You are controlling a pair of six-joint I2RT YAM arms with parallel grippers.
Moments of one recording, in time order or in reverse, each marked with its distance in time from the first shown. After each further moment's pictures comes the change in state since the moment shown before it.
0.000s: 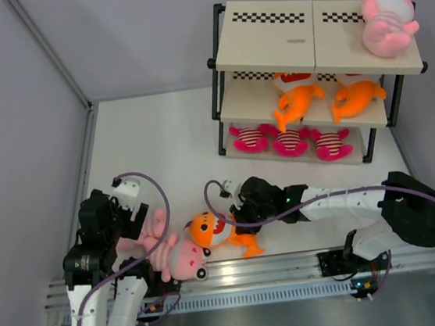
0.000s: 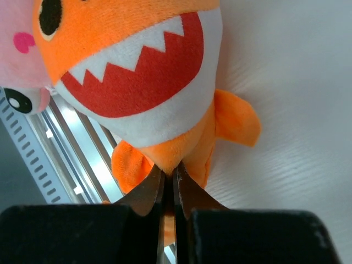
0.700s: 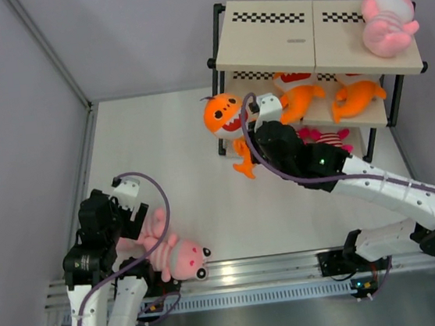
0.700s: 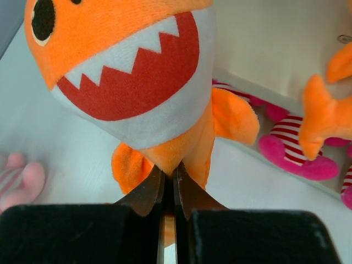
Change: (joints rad) left arm 0.003 0.000 0.000 0.000 0.000 0.003; right arm -0.037 -0.181 0.576 -0.410 0.824 0.134
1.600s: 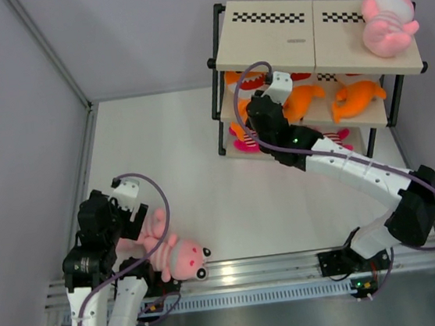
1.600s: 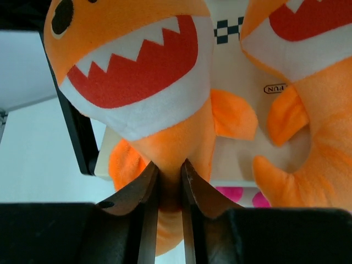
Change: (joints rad) left arm 0.000 -0.013 0.001 0.000 0.000 0.002; right arm -0.229 0.195 0.014 0.298 0.210 0.172
